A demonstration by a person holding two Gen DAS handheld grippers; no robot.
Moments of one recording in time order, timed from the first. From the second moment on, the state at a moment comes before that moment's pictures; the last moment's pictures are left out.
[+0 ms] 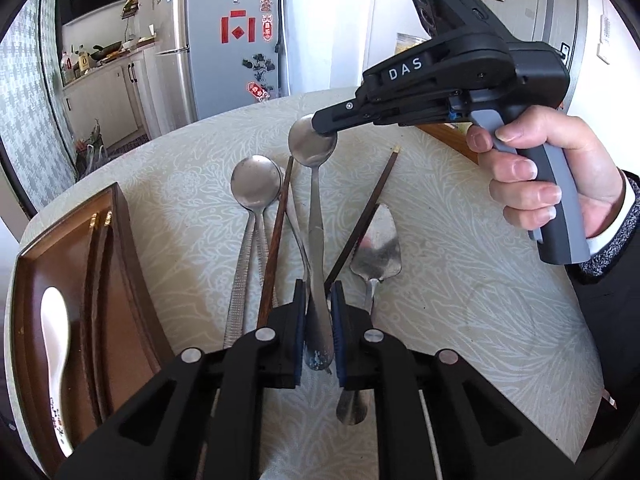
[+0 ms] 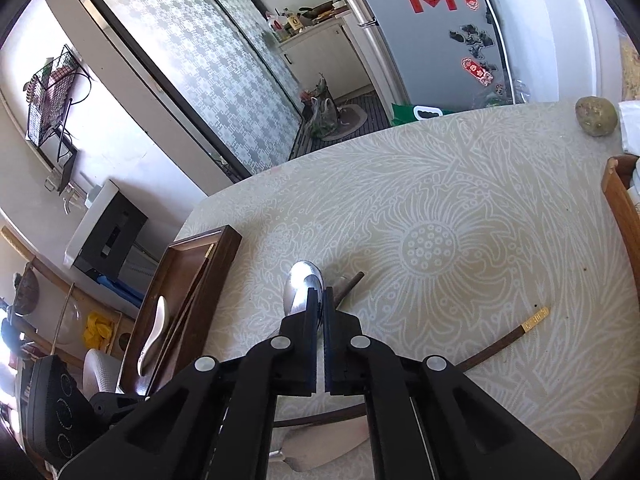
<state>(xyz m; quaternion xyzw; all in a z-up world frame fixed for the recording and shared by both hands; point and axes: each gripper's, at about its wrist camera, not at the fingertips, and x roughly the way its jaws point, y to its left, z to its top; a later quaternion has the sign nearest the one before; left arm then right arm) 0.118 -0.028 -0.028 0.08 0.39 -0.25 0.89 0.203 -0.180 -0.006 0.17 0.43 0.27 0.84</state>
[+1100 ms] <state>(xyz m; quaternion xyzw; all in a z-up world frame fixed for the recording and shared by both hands) 0.088 0.108 -0.037 0.03 0.40 -0.13 0.90 0.215 0.034 -0.007 0.05 0.46 0.35 0.82</state>
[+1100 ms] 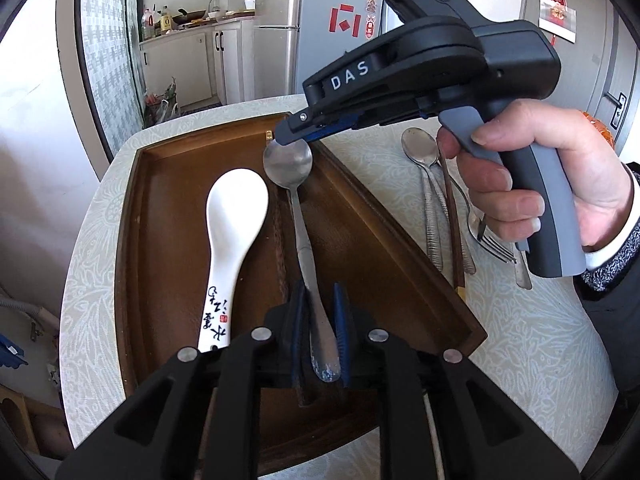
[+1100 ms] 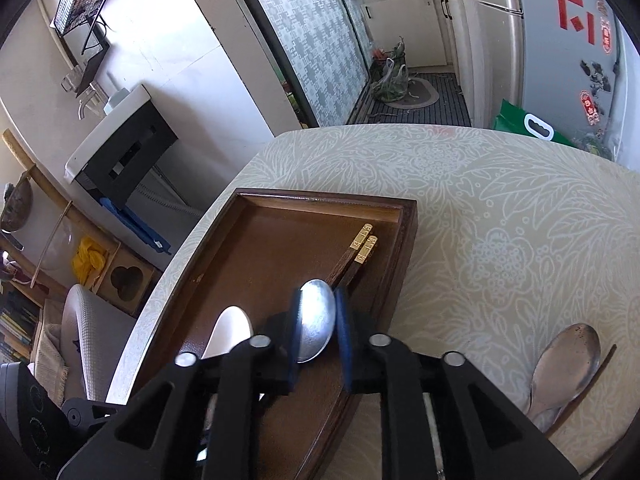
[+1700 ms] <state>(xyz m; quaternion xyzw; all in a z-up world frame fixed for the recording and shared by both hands) 0.075 0.049 0.005 0.05 0.34 -0.18 0.92 0.186 -0.103 0.037 0.08 0.41 0.29 0.86</state>
